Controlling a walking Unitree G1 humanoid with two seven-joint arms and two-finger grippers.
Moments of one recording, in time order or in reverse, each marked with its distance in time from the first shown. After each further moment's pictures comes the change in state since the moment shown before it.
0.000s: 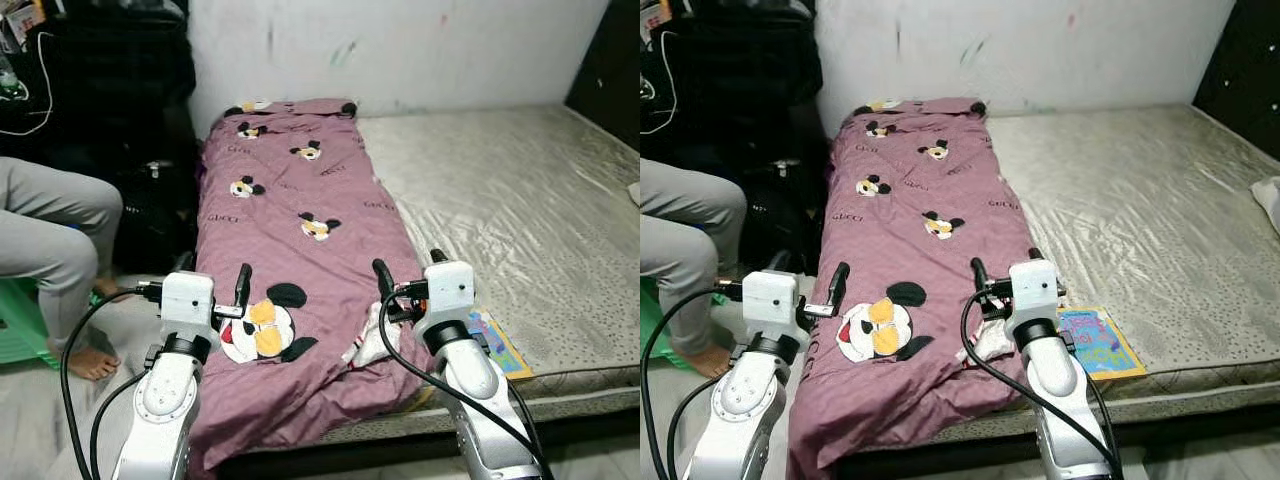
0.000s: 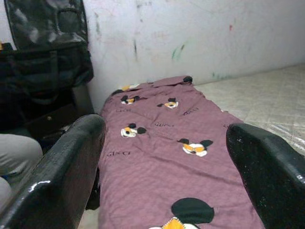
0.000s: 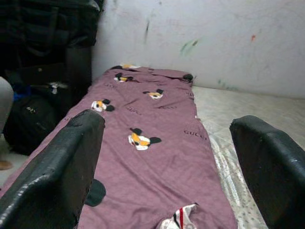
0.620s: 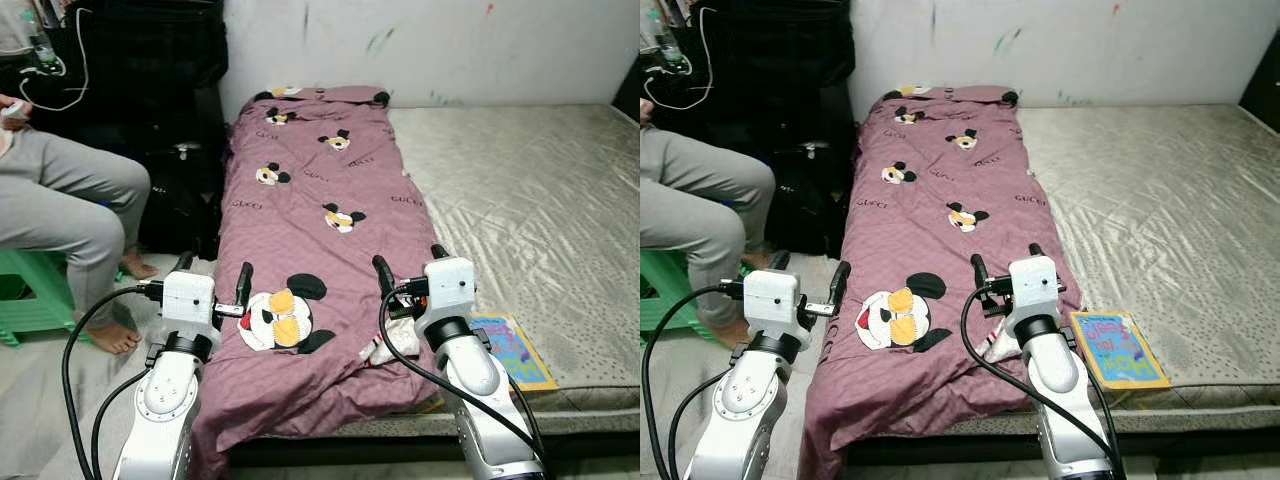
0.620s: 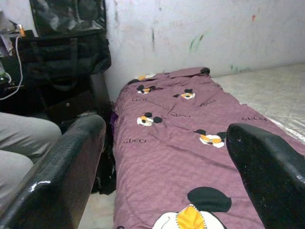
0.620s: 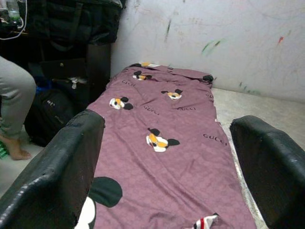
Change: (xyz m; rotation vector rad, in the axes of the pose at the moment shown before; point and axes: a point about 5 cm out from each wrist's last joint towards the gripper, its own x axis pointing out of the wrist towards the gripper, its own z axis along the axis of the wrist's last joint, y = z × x) left arm 0.000 -0.001 -0.001 -0.002 0.002 -0.004; right arm 0.001 0.000 0.002 -0.012 -0.009 0.002
